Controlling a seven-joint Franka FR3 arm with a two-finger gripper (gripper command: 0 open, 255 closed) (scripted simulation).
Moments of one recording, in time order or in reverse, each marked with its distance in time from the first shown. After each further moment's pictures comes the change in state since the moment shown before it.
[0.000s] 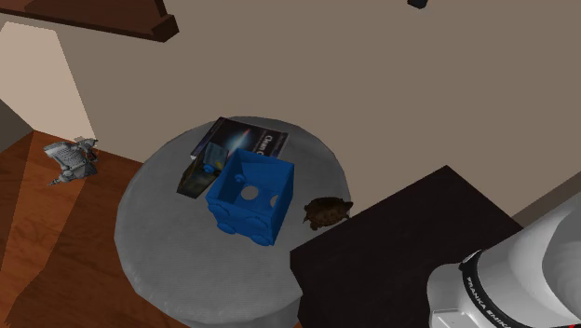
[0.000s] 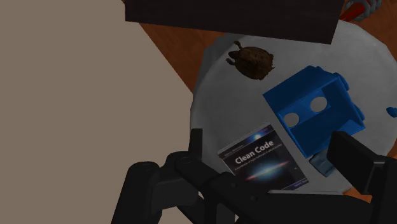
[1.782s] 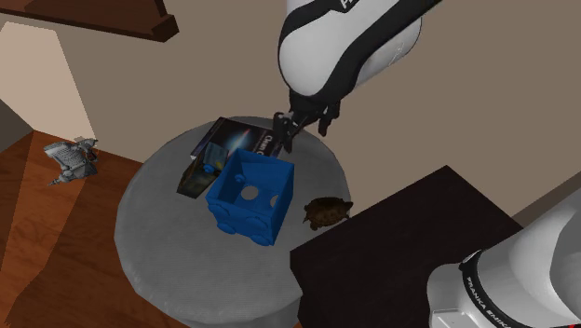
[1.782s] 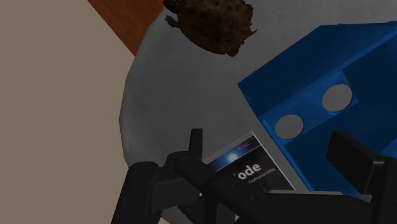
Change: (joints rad) arm 0.074 0.644 0.218 -0.262 0.085 0.904 0.254
